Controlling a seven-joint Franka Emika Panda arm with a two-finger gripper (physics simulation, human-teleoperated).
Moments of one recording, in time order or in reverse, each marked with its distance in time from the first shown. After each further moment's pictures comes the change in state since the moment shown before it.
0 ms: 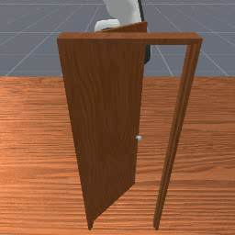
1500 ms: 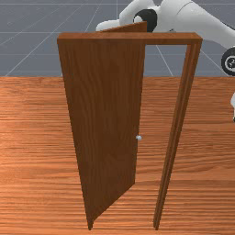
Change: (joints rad) arm 0.554 0.628 0.113 1.030 -0.079 -0.417 0.656
